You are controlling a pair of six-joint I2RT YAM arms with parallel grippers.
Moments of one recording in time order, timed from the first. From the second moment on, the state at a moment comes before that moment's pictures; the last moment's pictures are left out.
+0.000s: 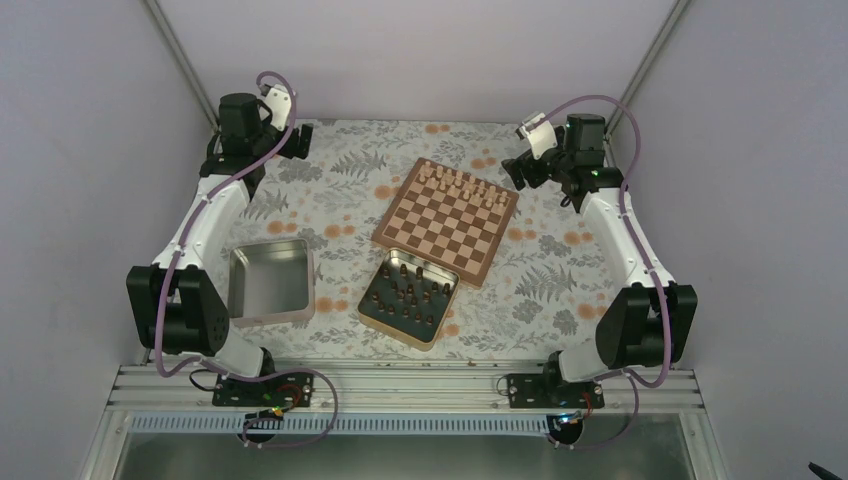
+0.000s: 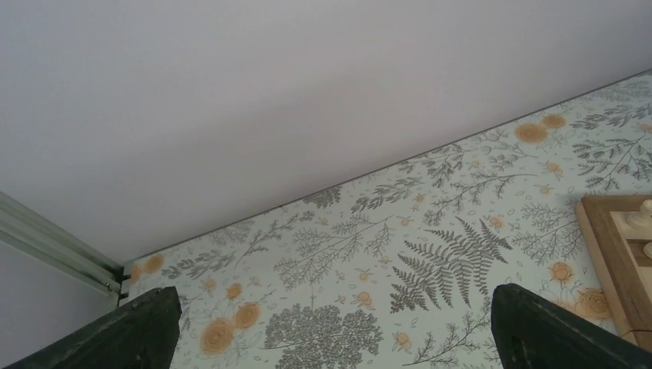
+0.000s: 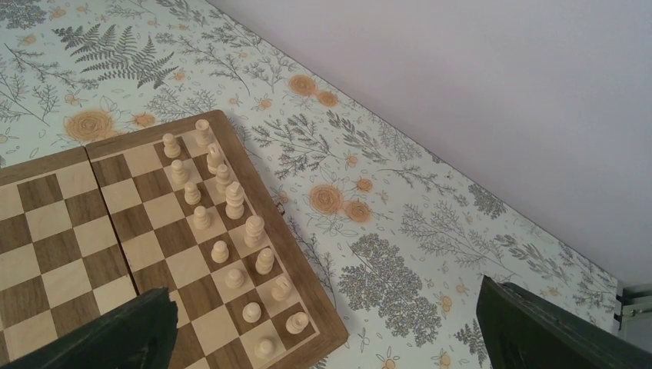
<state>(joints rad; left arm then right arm) -0.04 1.53 1.34 -0.22 0.13 0.26 0.07 1.47 1.32 -0.44 -0.30 -0.50</state>
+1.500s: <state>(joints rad) -0.05 1.62 1.36 -0.25 0.08 0.34 0.69 1.83 1.50 -0.95 -0.17 -0.74</state>
